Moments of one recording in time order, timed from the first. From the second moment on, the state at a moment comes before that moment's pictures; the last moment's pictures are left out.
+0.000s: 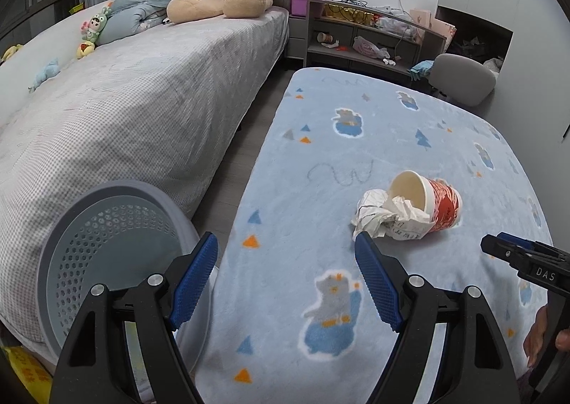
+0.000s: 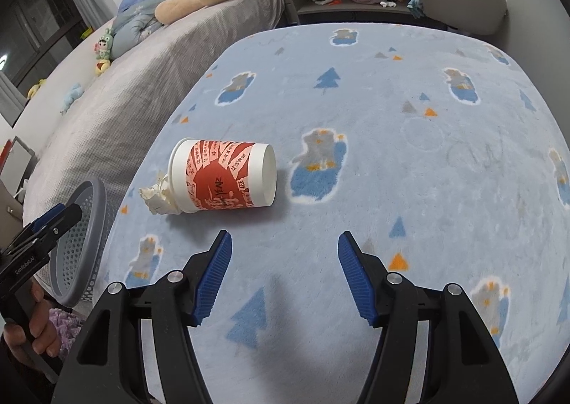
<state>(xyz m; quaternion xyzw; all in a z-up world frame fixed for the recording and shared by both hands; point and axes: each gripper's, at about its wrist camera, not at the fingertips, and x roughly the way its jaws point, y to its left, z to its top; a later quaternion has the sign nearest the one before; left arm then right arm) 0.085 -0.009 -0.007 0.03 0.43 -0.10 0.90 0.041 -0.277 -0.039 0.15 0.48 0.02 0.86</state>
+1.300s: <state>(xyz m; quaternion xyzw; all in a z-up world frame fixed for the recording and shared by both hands) 0.111 -0.012 -0.031 0.02 0.45 -0.06 0.89 0.119 -0.208 -0.055 -0.17 0.48 0.22 0.83</state>
